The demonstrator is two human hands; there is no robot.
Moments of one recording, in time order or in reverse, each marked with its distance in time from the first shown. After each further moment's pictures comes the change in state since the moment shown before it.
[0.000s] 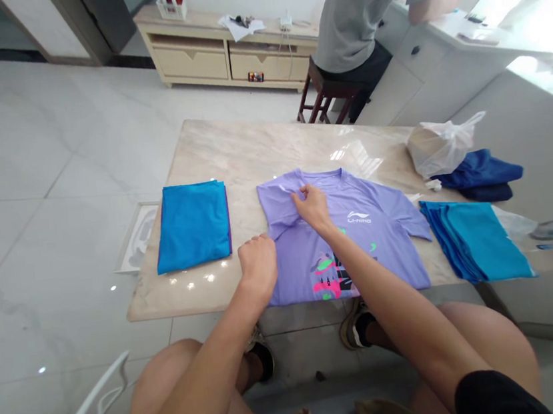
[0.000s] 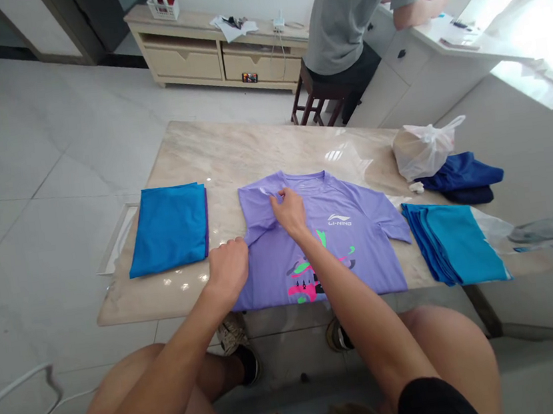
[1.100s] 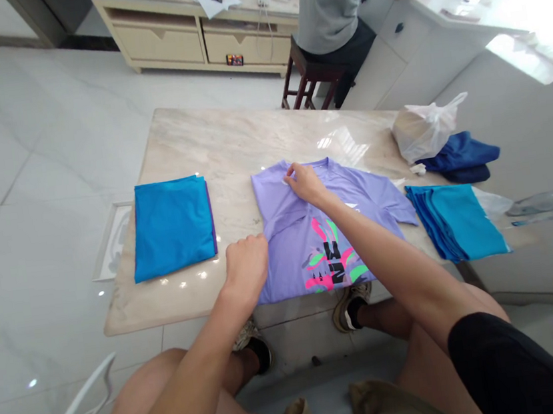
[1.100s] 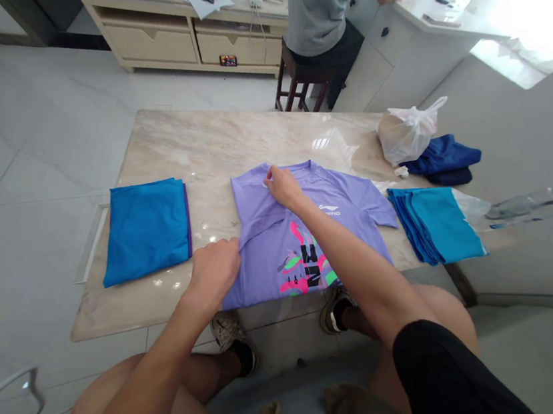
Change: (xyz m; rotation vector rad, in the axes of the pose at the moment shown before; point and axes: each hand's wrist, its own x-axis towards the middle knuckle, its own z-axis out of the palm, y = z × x) left_hand -0.001 -0.008 0.012 0.104 0.039 0.191; right_hand 0.062 0.016 -0.023 -0.201 -0.141 -0.262
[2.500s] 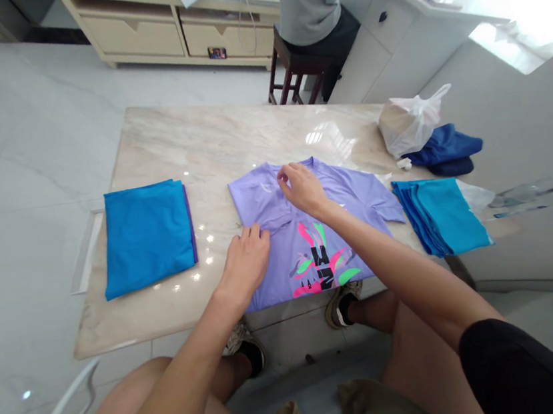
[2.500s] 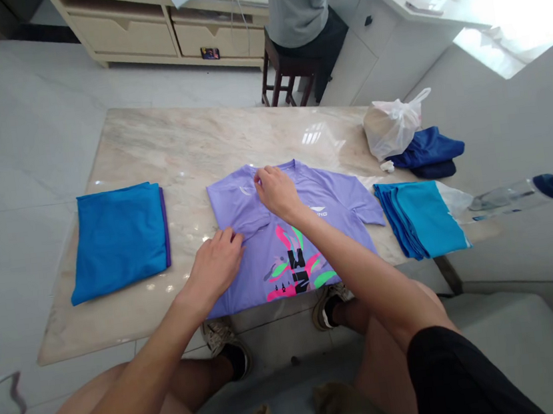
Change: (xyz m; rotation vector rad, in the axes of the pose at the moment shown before) left_hand 0.026 0.021 0.016 0.017 0.155 0.253; right_hand -0.044 0.004 -0.032 -0.101 0.068 -0.222
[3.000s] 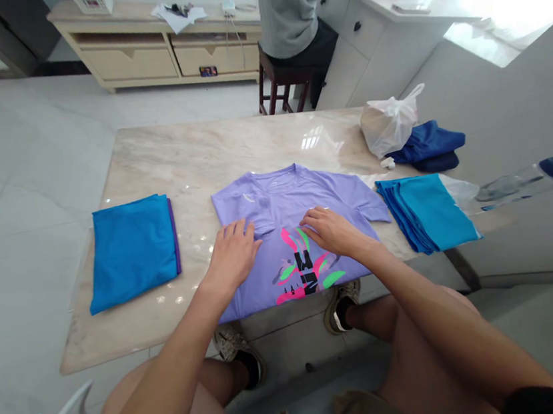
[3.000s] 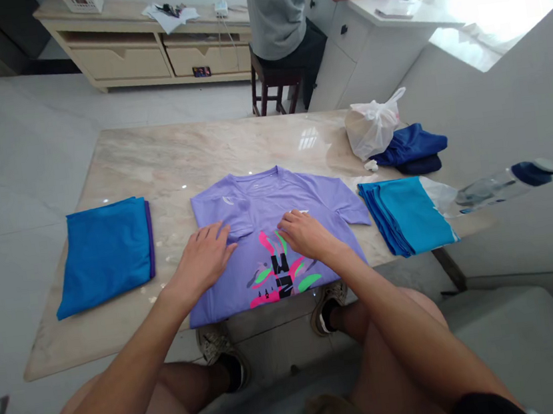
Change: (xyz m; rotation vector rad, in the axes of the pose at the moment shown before) left_hand 0.026 0.006 -0.001 0.018 0.050 -0.029; right_hand -0.128 0.055 -0.045 -0.064 -0.272 -0.187
